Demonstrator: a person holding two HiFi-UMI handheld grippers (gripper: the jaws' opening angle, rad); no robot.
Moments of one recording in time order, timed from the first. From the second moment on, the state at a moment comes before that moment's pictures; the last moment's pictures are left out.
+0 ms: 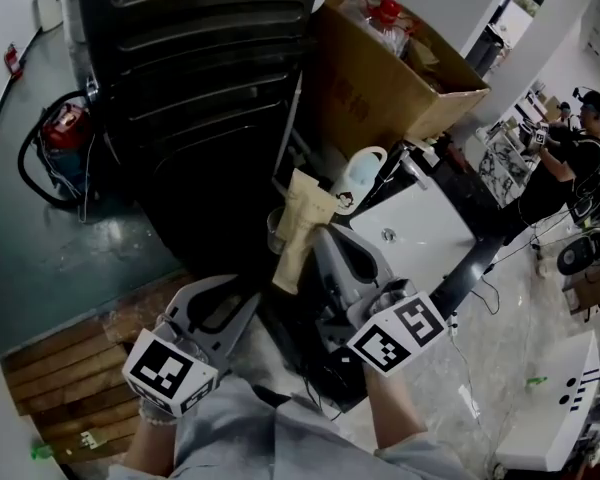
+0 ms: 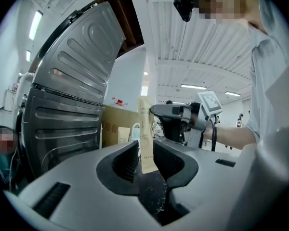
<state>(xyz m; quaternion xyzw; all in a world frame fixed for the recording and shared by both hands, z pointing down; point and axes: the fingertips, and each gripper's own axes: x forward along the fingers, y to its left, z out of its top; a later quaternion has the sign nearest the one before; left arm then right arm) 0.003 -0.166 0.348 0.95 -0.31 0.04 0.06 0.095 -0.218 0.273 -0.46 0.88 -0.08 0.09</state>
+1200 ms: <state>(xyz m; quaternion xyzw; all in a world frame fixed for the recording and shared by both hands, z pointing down) -0.052 -0.176 0.345 0.91 -0.40 0.03 0.08 0.123 -0.323 0.322 -0.51 0.85 -0.04 0.11</state>
